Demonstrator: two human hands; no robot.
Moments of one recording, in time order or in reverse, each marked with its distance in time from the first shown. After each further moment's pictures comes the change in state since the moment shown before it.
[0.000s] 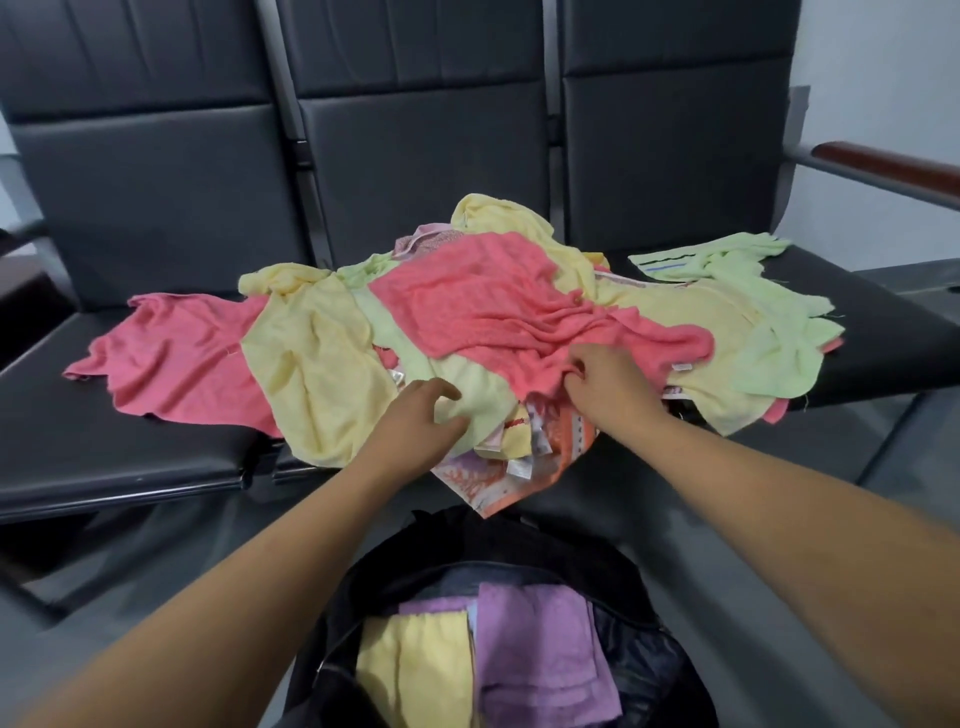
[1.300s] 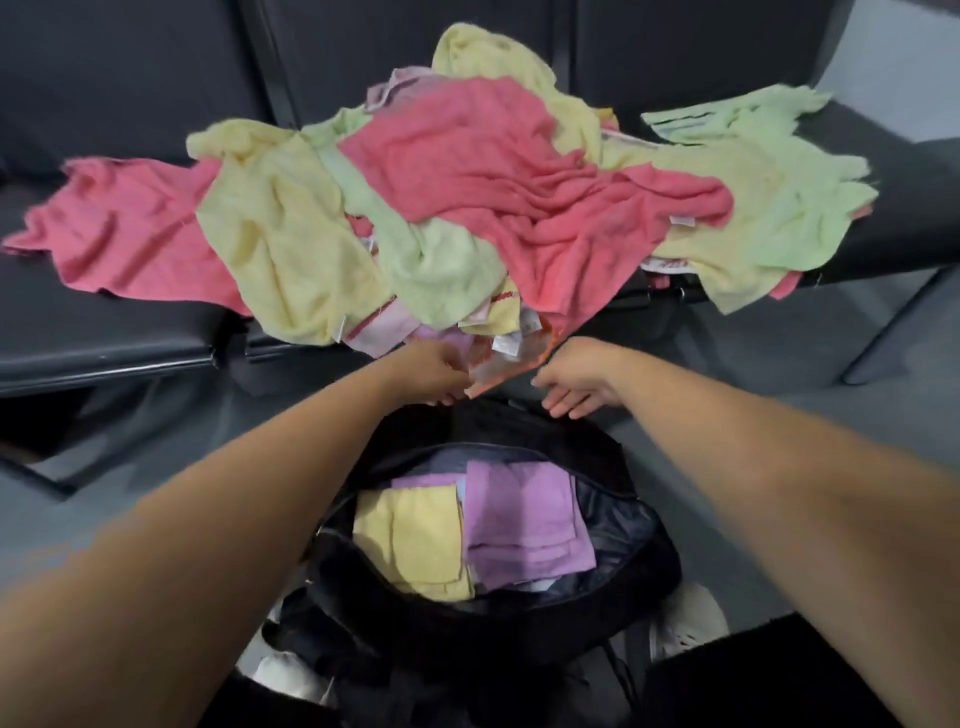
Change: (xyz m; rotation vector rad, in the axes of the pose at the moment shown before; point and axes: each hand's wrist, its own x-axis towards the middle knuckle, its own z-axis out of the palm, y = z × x) left_hand -0.006 -0.028 0.055 0.050 -0.511 -0.186; right_hand -0.047 0.030 0.074 0.291 -0.781 0.631
